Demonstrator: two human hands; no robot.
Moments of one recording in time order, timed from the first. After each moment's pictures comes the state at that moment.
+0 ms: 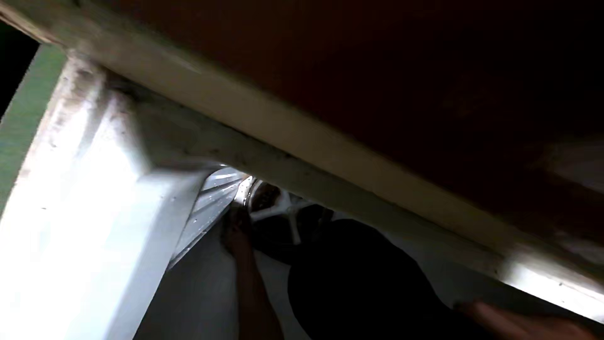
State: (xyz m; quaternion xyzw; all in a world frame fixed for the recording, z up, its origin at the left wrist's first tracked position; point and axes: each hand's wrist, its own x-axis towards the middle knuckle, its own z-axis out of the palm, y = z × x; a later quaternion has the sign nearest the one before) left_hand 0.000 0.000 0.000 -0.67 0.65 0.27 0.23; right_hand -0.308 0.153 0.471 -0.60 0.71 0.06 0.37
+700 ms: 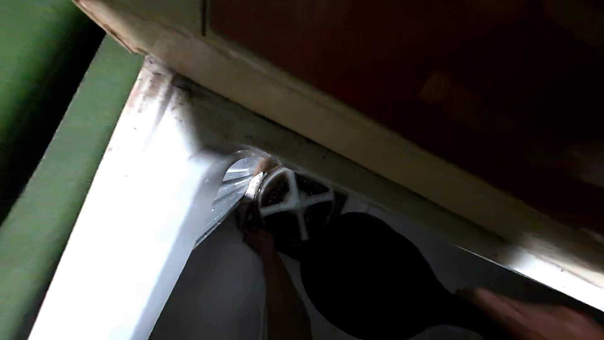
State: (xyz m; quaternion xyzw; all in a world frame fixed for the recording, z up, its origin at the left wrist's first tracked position) left_hand -0.043 0.027 0.052 -0.80 0.46 0.34 0.16; right_hand -0.304 0.144 0.476 -0.59 0.71 0.10 0.37
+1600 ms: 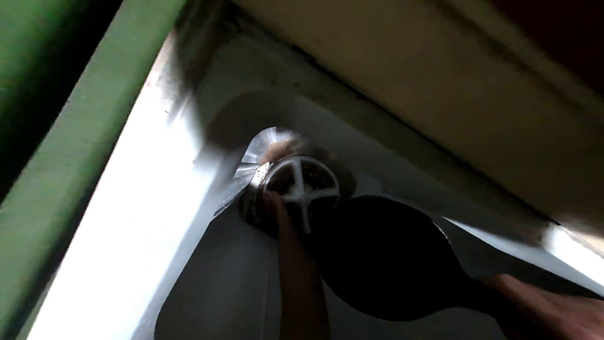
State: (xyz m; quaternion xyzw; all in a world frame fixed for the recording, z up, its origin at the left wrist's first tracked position) left_hand -0.113 -0.017 0.043 -0.84 0.36 0.40 0.03; right_hand -0.307 0.142 0.472 -0.61 0.71 0.10 0.34
